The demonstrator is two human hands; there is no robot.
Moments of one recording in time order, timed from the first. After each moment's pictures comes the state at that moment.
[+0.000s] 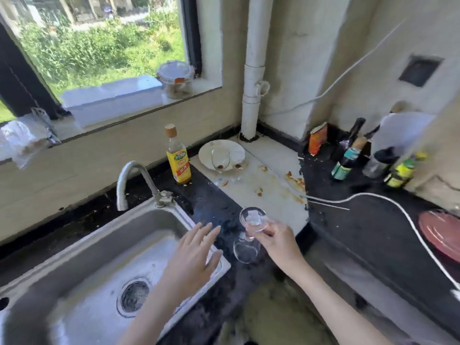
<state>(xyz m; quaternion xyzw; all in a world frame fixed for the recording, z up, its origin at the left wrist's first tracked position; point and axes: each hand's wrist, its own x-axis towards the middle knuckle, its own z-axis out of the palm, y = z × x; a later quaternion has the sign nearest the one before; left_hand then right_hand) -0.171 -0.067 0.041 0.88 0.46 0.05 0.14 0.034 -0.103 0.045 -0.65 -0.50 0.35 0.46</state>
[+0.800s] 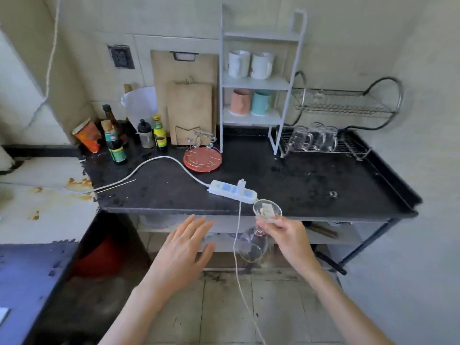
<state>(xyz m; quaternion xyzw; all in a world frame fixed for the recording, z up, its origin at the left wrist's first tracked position) 0.116 -0.390 0.082 0.99 0.07 0.04 0.15 0.241 -0.588 0.083 -0.79 -0.17 0.10 0.58</state>
